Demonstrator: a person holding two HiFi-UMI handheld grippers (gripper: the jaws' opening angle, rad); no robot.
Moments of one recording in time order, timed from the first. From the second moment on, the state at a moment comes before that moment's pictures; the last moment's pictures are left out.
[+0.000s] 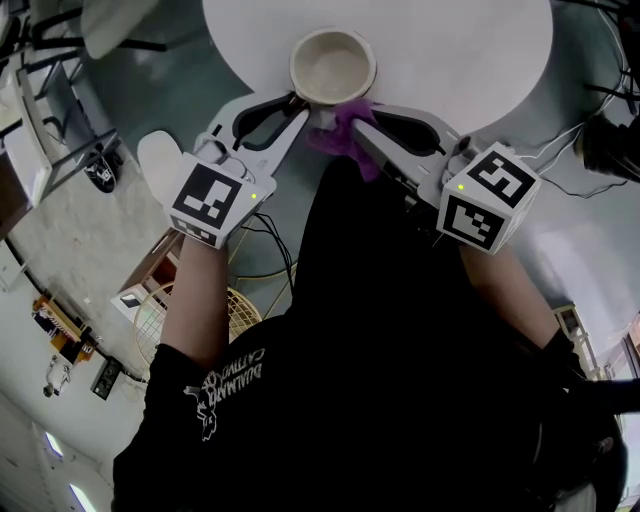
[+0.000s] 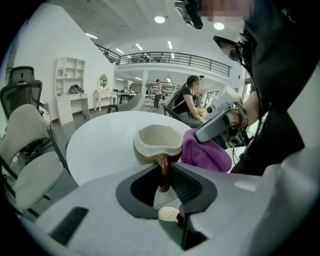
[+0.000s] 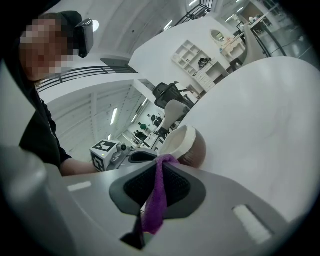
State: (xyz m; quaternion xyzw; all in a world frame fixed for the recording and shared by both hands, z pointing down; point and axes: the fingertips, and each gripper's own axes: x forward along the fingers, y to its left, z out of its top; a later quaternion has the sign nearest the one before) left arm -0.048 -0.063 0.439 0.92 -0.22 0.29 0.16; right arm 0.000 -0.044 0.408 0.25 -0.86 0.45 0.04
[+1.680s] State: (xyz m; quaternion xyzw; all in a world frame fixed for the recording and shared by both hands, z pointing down) left arm -0.045 -0.065 0.435 0.92 -0.20 0.30 0.17; right arm 0.045 -0.086 0.408 0.32 -0.85 0.42 0.04
